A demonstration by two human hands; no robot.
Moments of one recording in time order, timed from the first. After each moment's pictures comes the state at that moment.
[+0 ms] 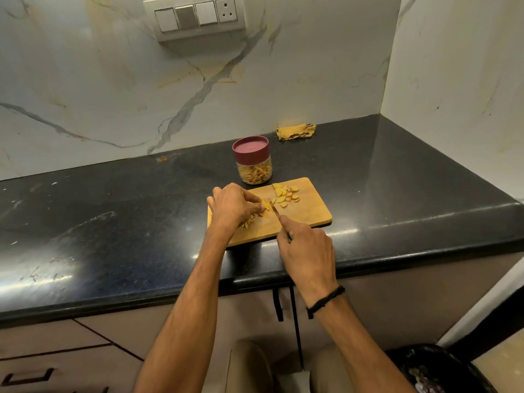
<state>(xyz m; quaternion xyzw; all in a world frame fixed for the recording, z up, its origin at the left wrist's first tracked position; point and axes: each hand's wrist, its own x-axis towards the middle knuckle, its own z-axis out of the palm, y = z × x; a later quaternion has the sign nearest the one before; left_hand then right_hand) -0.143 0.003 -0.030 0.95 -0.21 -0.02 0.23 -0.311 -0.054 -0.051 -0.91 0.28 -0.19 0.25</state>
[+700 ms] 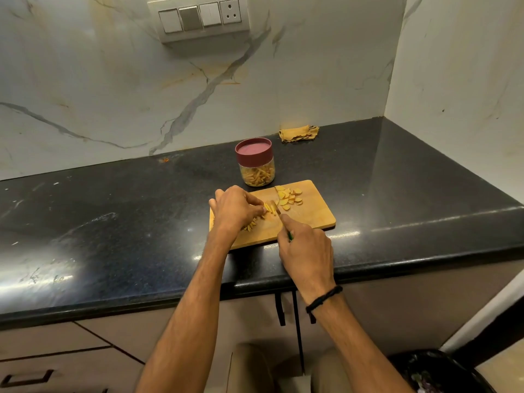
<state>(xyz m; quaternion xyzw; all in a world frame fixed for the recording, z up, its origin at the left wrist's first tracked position) -0.142 0.003 -0.032 0.95 -0.21 -0.01 0.23 -0.296 -0.054 -0.054 -0.89 0.29 -0.21 0.29</state>
